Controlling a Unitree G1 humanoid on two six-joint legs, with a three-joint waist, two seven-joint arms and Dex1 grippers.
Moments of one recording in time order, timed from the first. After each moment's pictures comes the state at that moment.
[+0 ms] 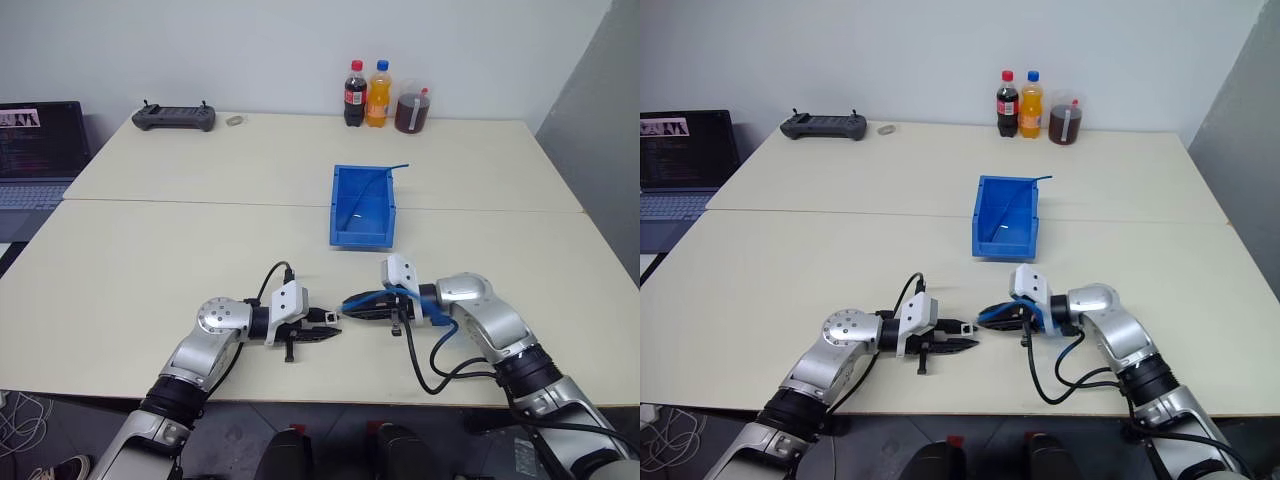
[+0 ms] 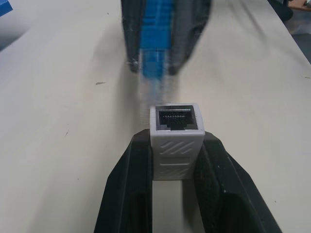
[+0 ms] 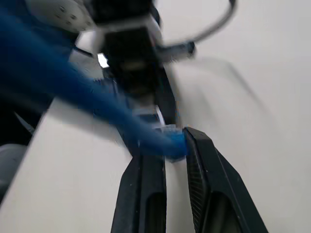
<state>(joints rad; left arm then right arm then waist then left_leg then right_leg) -0.35 0.50 -0.26 0.26 -0.20 -0.05 -1.21 -0.49 -0.44 0.35 0.18 0.25 0.27 1.14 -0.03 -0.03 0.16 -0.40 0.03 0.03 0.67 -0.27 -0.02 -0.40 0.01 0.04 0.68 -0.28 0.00</state>
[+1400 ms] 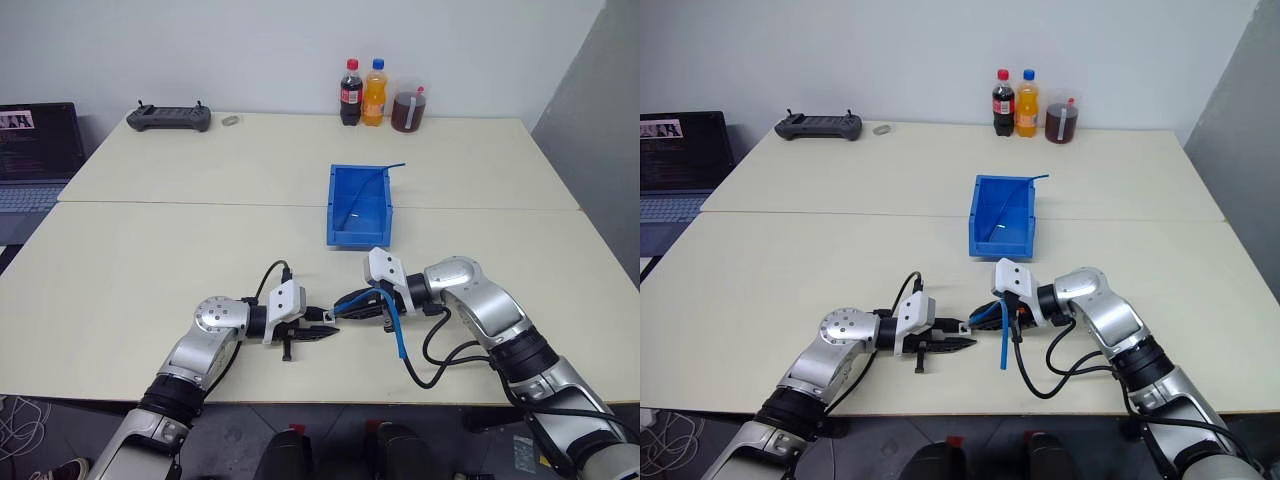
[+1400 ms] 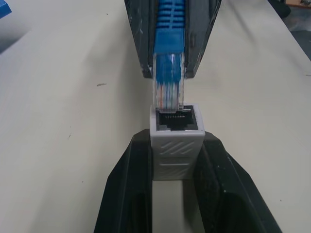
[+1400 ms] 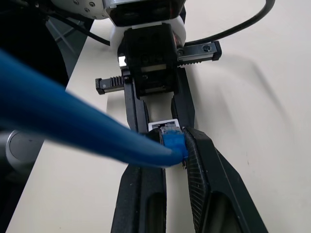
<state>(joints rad) -0.36 0.50 -0.25 0.28 -0.20 -0.07 -1.21 -0.62 -0.42 0.41 0.09 0.21 0.39 1.20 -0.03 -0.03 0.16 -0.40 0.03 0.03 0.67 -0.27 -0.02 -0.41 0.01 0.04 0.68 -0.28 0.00</state>
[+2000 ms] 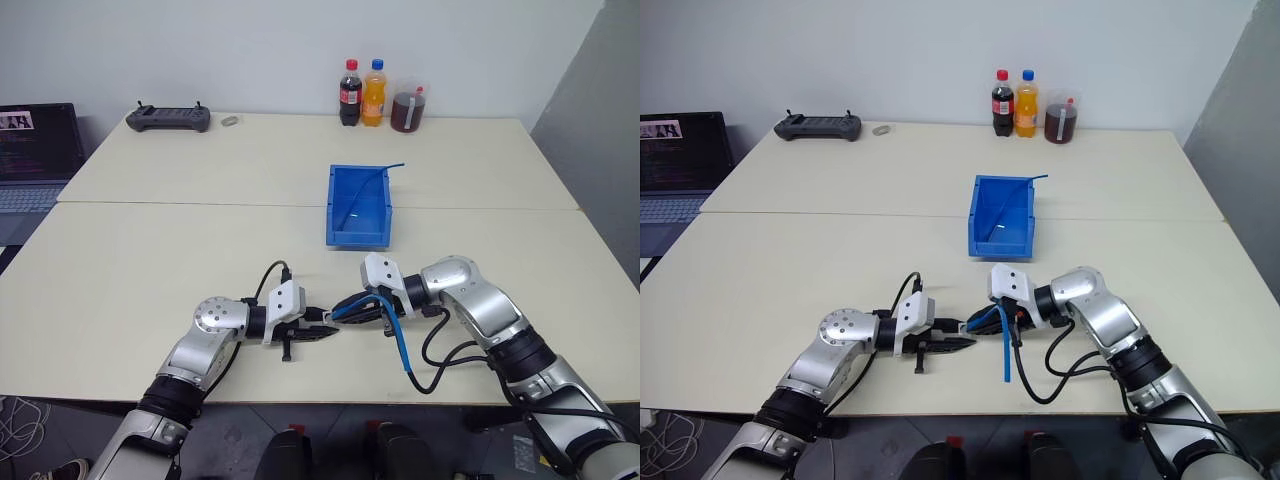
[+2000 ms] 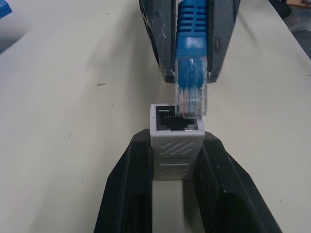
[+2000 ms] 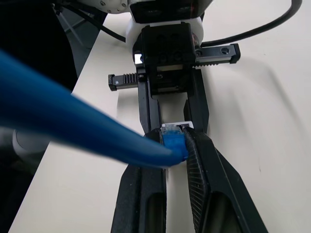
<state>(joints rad) -0.35 0.51 -0.25 0.27 -0.20 -0.07 -1.21 -0.63 -0.41 0.43 0.09 0.17 0.36 1.24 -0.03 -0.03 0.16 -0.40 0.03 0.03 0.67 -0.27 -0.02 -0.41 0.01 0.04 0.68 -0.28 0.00</state>
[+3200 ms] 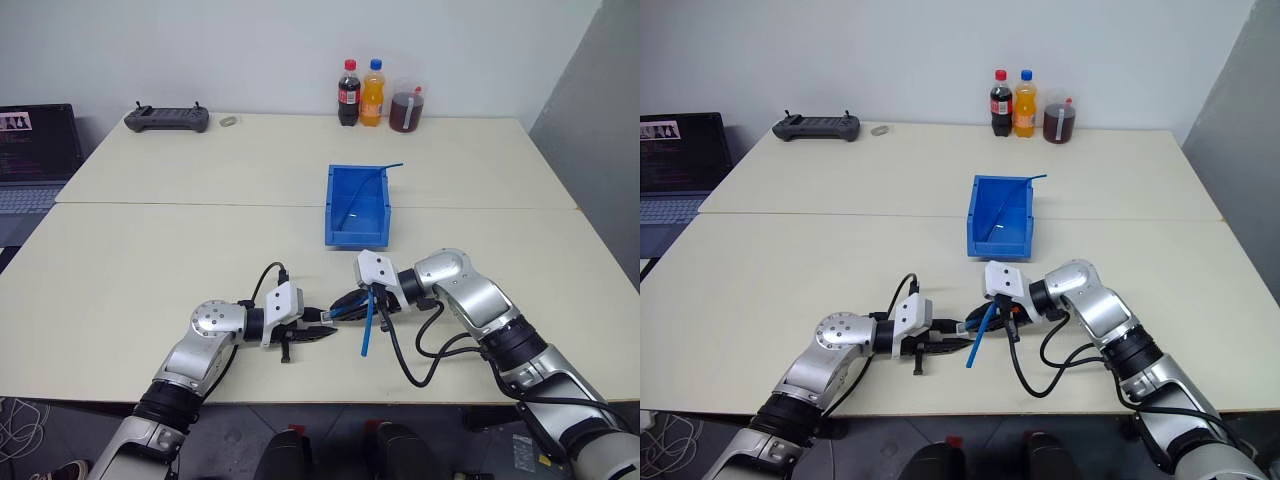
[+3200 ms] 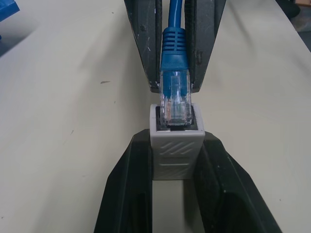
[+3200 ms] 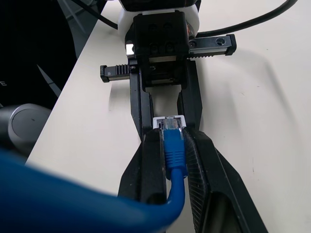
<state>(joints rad) -0.32 0.51 -0.24 0.24 -0.20 -0.06 -1.19 -0.69 -0.40 0.45 0.17 0.14 0.33 1.26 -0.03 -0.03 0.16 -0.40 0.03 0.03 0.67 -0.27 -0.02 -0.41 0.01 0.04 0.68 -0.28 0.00</state>
